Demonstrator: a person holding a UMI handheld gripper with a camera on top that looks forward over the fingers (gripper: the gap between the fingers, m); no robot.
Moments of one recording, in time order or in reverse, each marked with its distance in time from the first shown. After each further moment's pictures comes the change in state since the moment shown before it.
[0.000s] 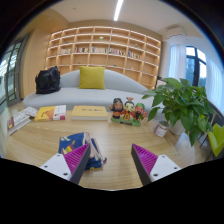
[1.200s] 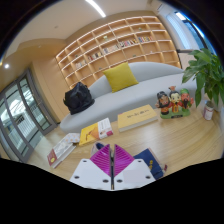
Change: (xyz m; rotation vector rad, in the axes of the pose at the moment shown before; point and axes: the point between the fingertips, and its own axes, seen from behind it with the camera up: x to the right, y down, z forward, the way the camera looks) arm -0.151 -0.066 0.013 -0.054 -0.471 0.350
